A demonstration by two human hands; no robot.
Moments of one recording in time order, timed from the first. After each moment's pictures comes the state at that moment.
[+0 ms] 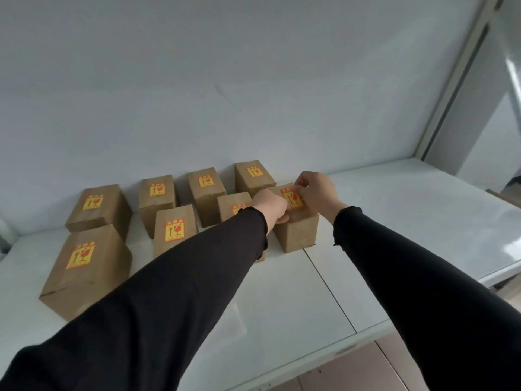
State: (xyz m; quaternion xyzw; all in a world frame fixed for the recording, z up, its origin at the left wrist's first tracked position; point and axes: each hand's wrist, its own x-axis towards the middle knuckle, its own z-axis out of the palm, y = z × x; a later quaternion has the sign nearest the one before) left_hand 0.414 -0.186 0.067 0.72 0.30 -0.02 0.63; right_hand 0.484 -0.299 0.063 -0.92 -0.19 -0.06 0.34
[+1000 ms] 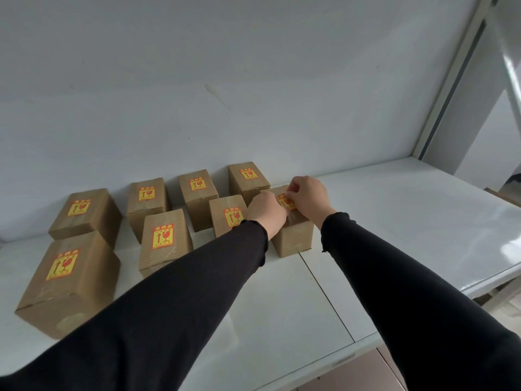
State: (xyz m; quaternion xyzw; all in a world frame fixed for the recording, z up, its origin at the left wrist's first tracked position) left_hand 0.423 -0.186 0.040 0.92 0.19 0.08 0.33; right_hand 0.500 -0.289 0.041 -0.93 -0.19 -0.09 0.31
